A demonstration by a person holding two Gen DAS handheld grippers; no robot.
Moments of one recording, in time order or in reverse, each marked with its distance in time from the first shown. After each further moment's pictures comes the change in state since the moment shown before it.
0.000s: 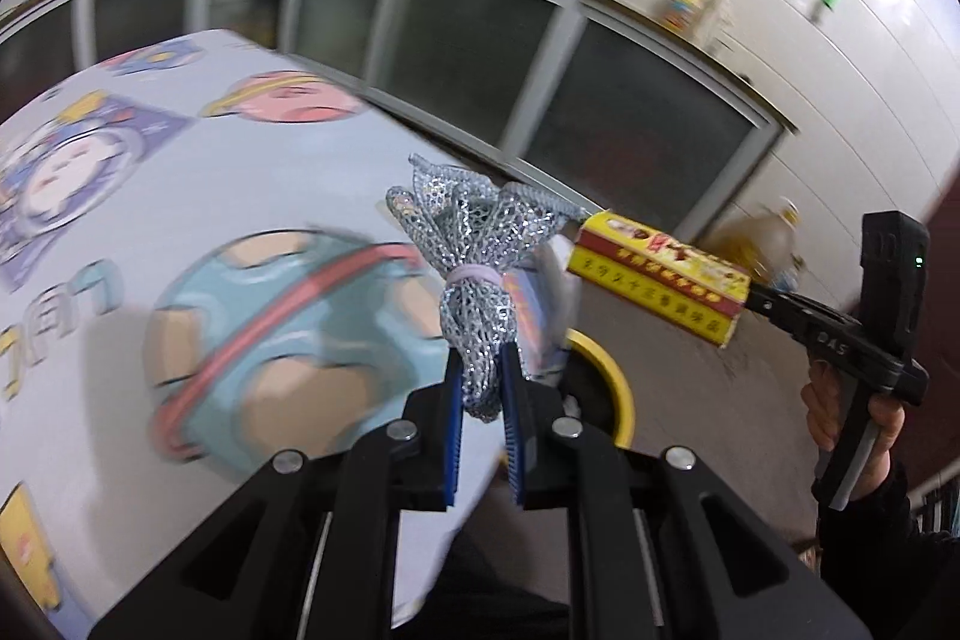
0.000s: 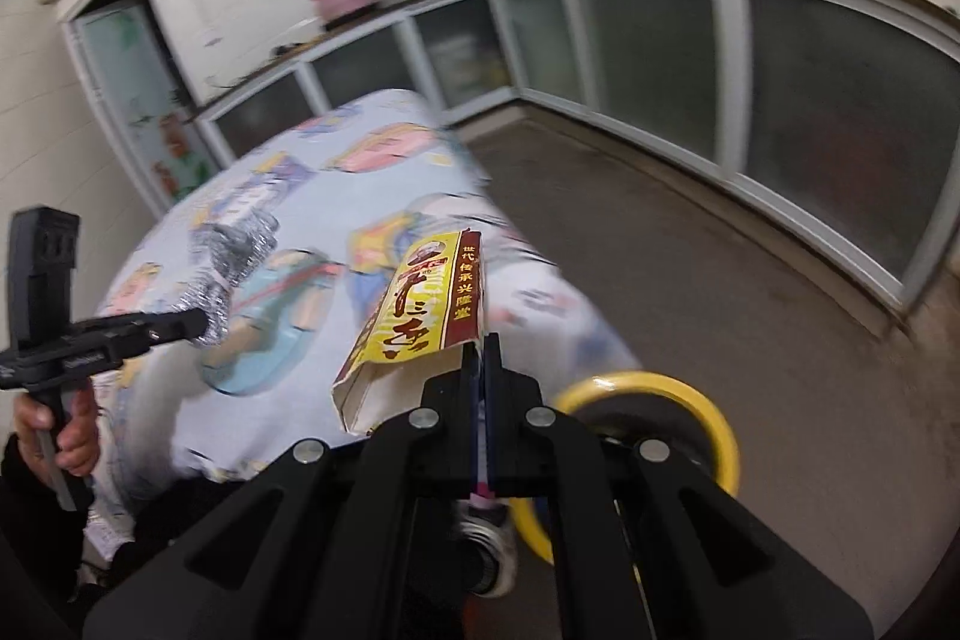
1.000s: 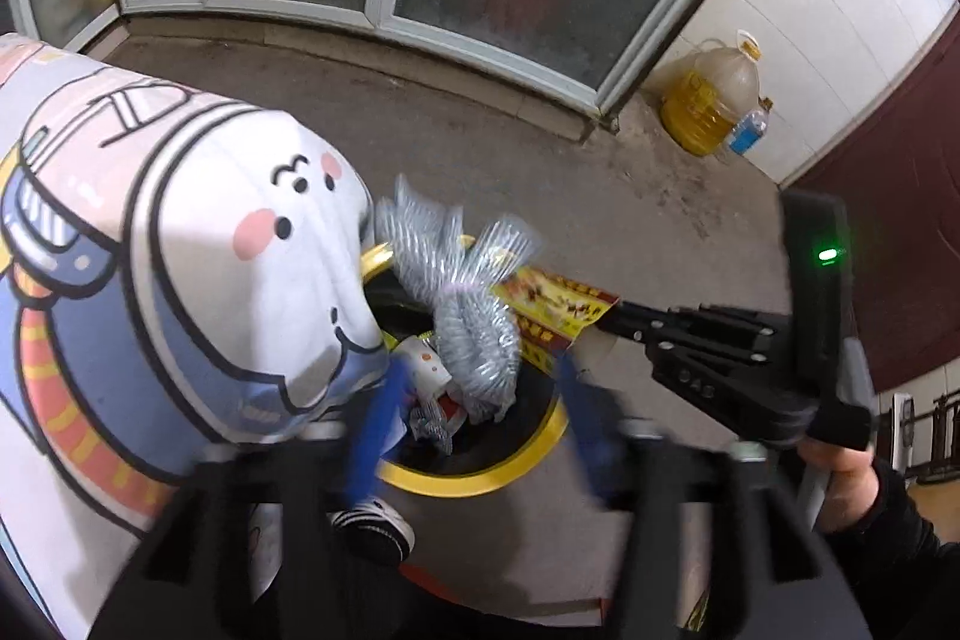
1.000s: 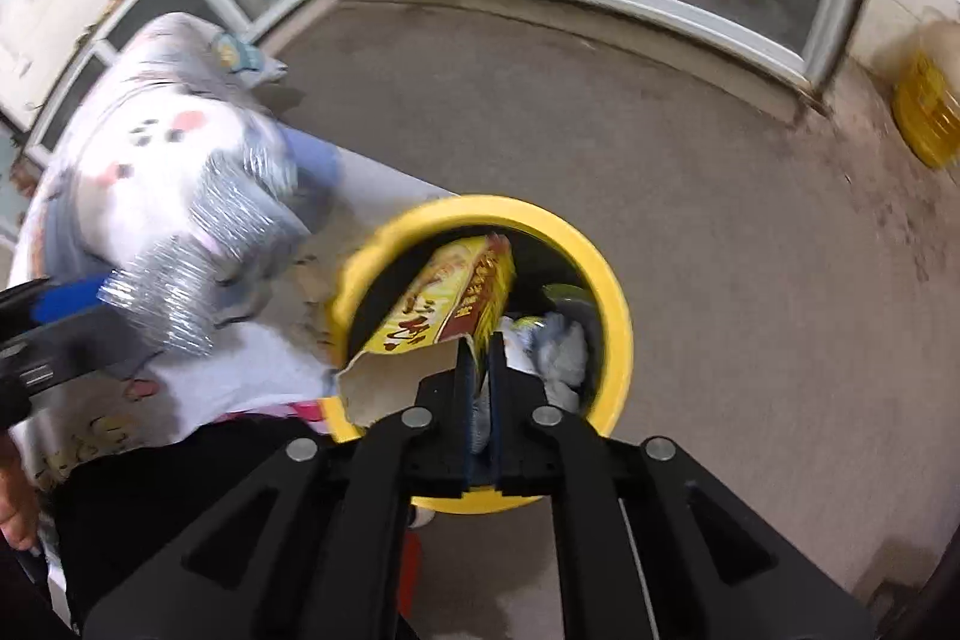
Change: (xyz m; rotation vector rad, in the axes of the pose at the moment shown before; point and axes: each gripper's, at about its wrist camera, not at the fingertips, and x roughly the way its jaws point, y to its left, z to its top) left arm 0.203 -0.116 0.009 0.194 0.323 -0.099; right arm 0.107 -0.142 -0.095 0.320 0.317 -0.276
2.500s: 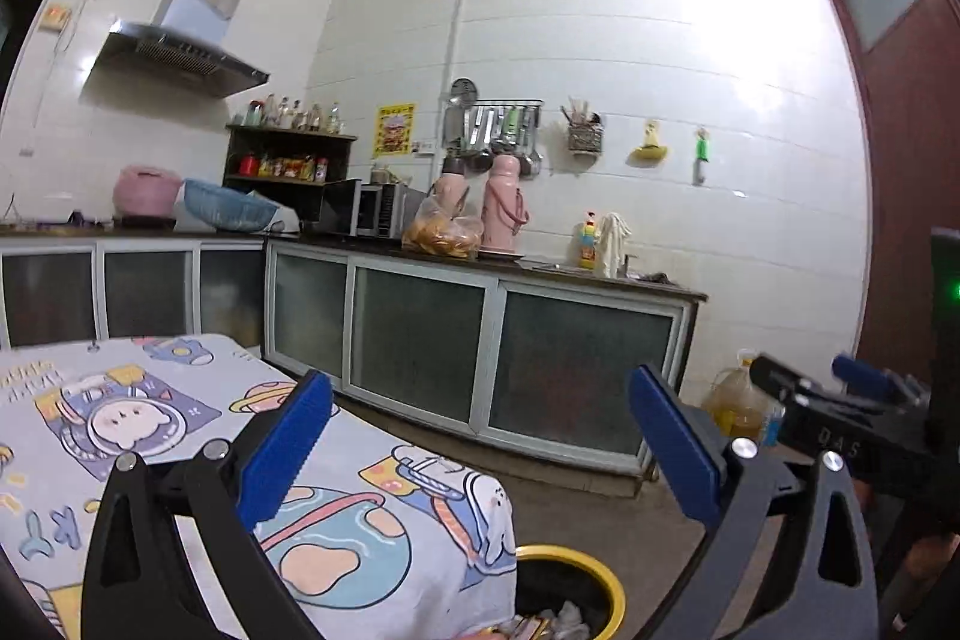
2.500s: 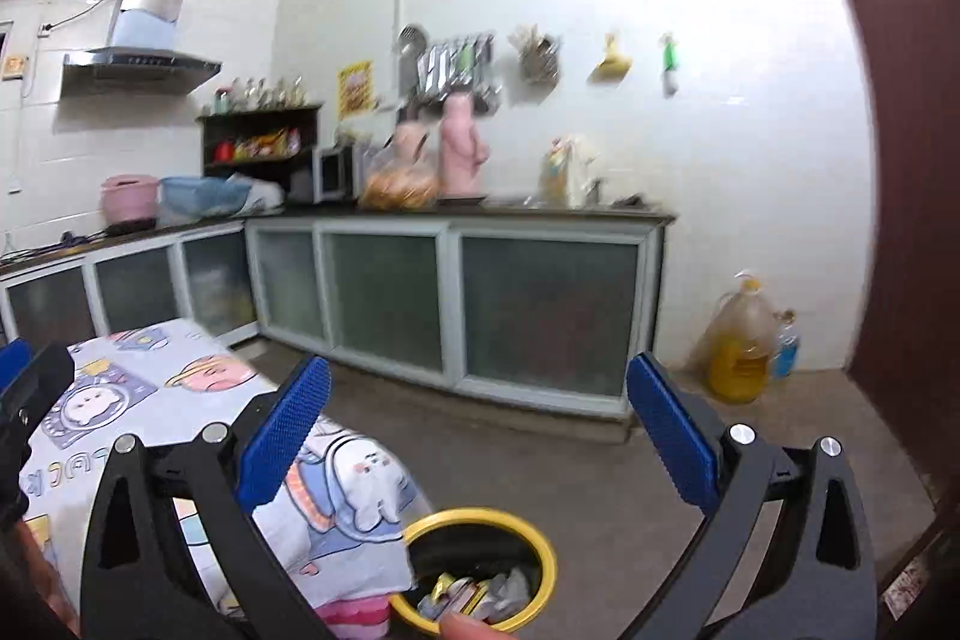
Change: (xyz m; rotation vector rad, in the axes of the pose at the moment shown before) left arm -0.325 -0.017 -0.196 0.083 -1.039 0.209; right arm -0.335 0.210 -0.168 0.013 -1.027 -0.346
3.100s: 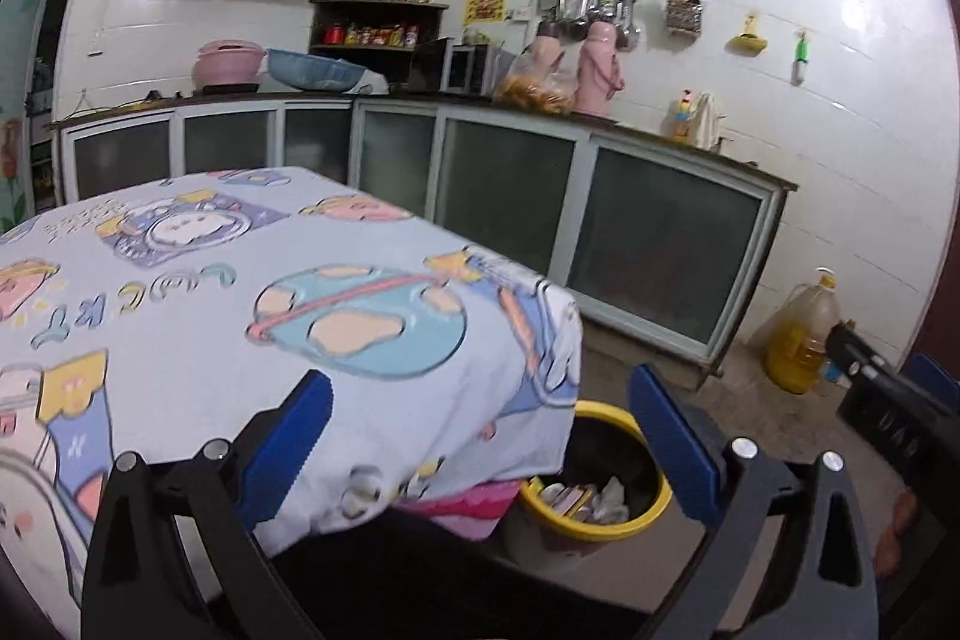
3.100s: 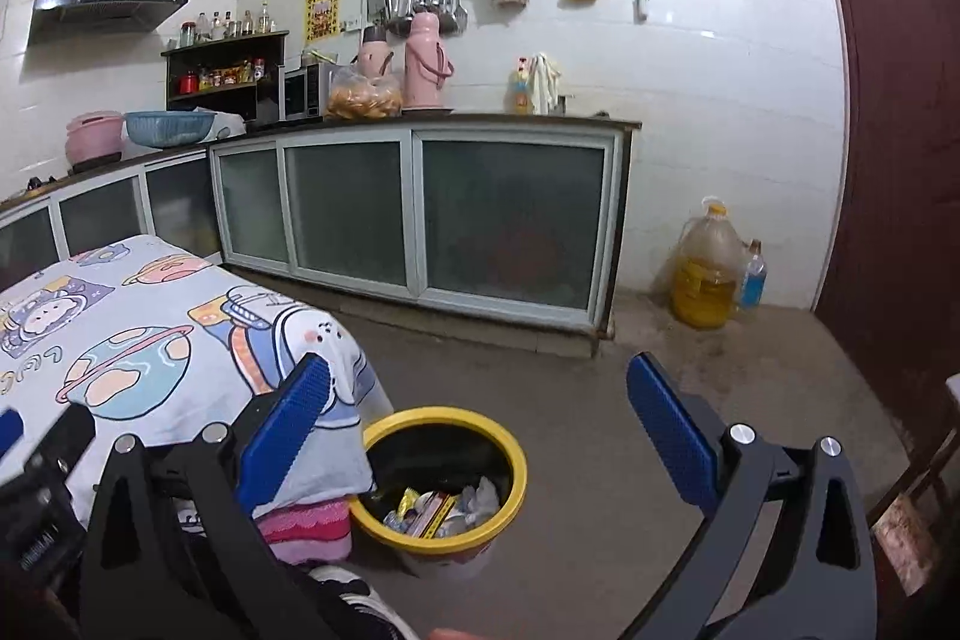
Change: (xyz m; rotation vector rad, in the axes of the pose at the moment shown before) left arm 0.001 -0.001 -0.116 -0.113 0.303 0.247; right arm 0.018 -0.010 -0.108 -0.006 0.183 -0.078
